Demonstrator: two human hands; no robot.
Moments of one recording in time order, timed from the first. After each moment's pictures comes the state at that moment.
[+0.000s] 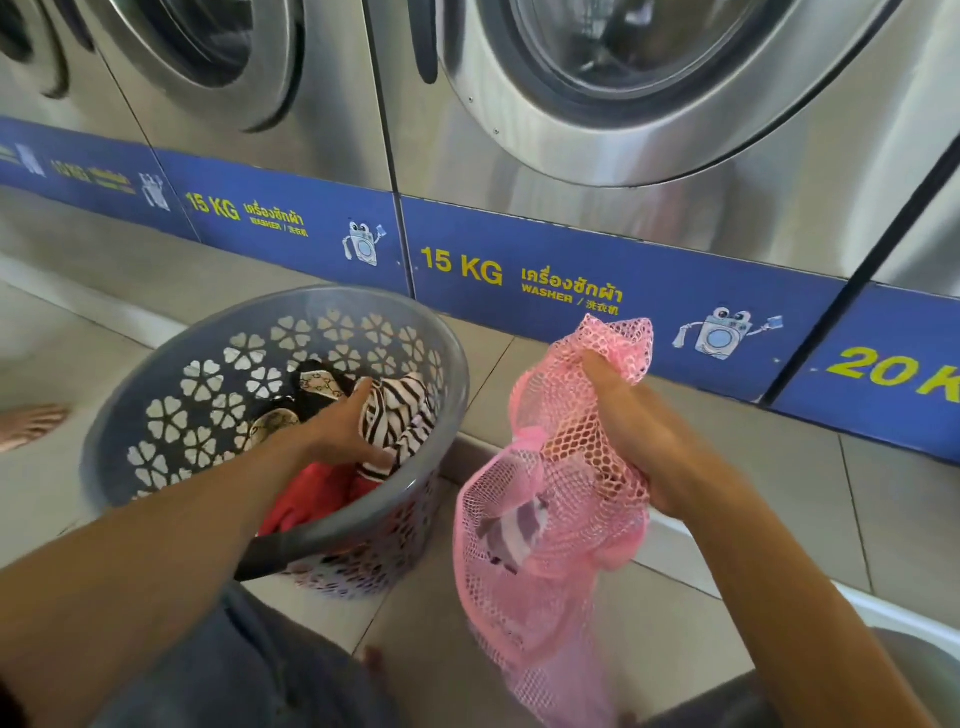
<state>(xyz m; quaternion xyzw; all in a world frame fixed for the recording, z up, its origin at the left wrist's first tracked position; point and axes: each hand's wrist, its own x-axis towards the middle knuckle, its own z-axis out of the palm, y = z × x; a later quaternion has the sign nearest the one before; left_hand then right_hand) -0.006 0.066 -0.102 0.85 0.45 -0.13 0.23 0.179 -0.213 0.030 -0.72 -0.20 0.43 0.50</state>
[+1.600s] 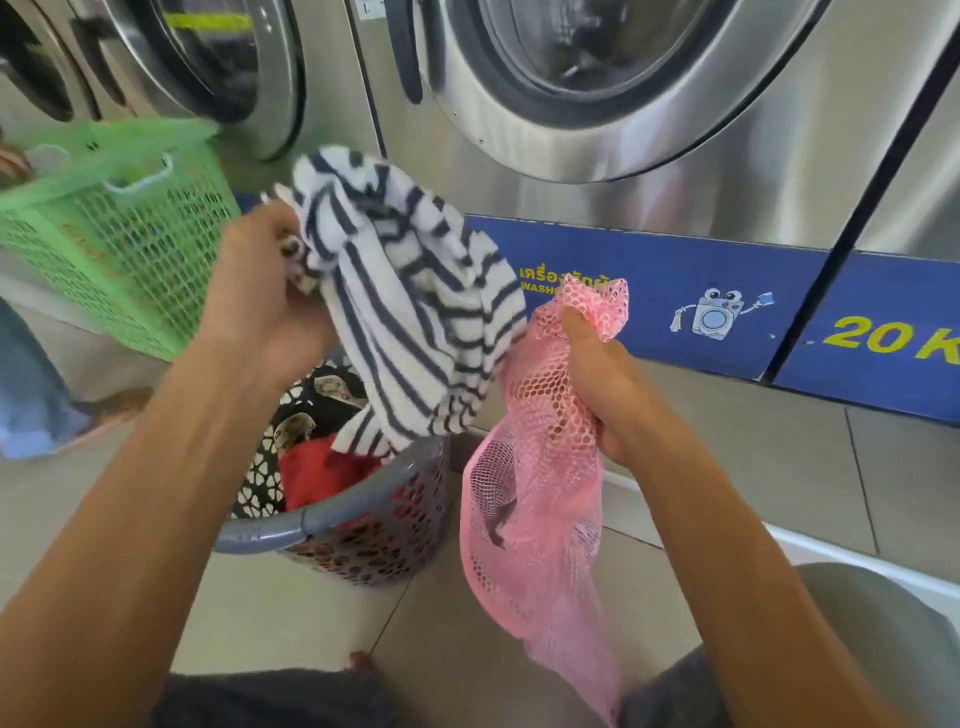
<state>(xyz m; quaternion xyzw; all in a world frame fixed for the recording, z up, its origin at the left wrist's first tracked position) 0.002 -0.051 0.108 0.46 0.22 0.41 0.75 0.175 -0.212 0.036 -0.67 -0.17 0.40 0.61</state>
